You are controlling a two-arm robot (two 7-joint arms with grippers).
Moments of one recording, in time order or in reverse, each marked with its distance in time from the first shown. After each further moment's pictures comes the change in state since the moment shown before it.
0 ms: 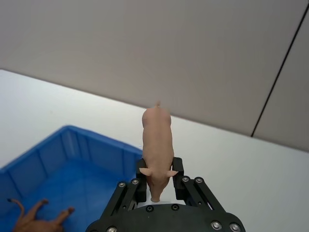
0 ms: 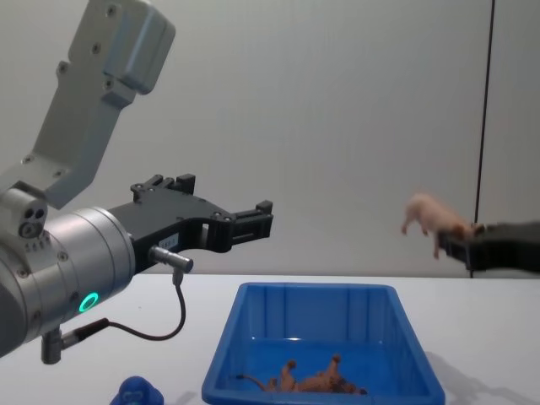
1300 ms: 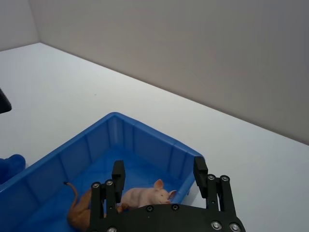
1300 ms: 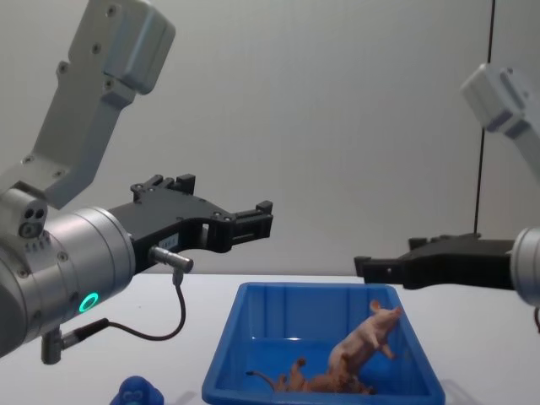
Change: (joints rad) left arm 0.000 0.000 0.000 0.000 0.000 0.000 0.000; right arm 0.083 -0.051 -0.049 0.074 -0.070 0.071 0.156
